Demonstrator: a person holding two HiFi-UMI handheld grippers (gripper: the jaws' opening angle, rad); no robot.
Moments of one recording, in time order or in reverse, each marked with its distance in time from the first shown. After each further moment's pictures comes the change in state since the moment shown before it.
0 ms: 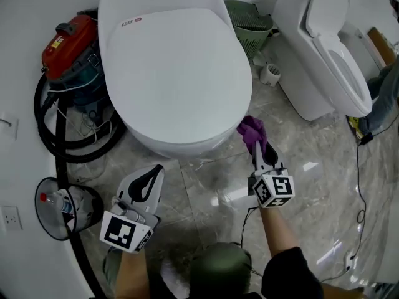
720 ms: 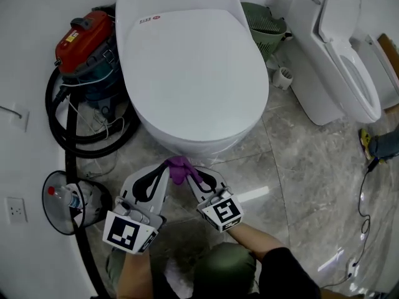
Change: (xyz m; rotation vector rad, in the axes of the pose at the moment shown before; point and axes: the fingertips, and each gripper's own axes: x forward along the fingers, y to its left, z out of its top) left arm -0.019 0.013 0.014 0.003 -0.017 0.043; right arm -0.010 0.255 -0.068 -0.023 0.107 0.575
